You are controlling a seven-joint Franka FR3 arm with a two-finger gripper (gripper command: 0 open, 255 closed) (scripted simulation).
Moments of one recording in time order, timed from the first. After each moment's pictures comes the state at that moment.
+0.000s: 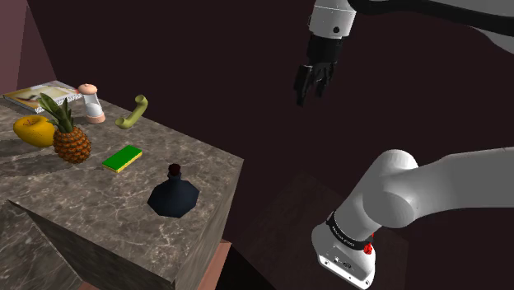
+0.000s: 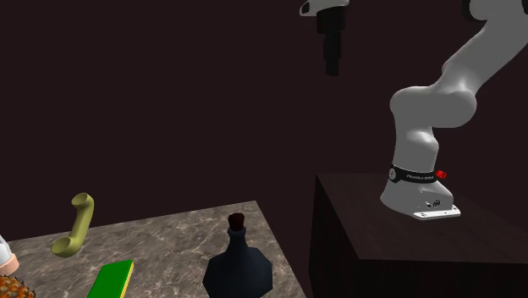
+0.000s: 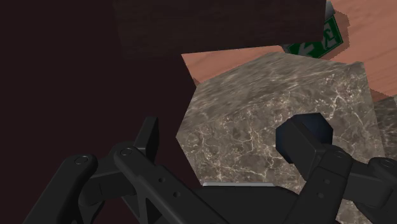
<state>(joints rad) 0.02 -0.74 0.02 -2.34 -0.06 1.46 0.15</state>
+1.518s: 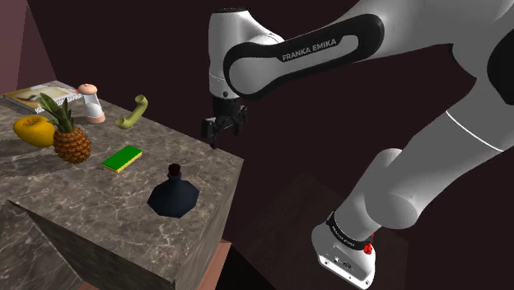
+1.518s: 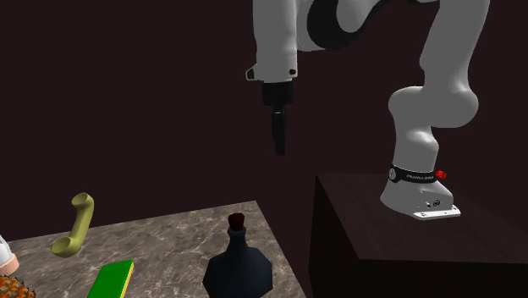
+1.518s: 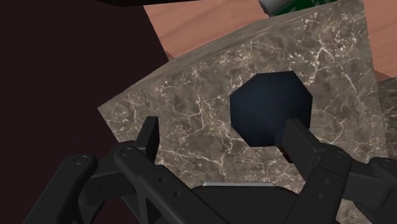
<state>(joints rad) 0.09 -0.16 0.24 -2.32 -0.02 2.05 0.43</state>
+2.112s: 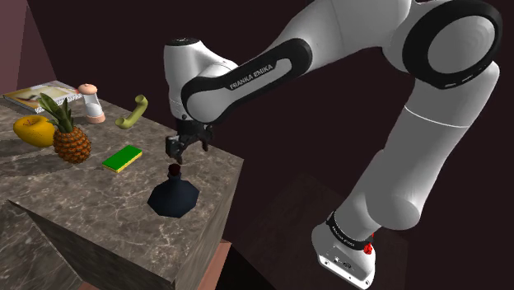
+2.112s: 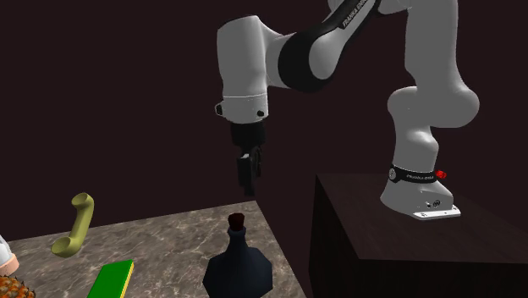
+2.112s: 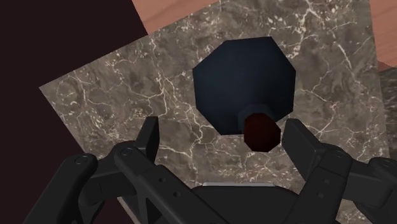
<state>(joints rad) 0.13 0.18 0.28 -2.12 -0.13 2.20 0.58</state>
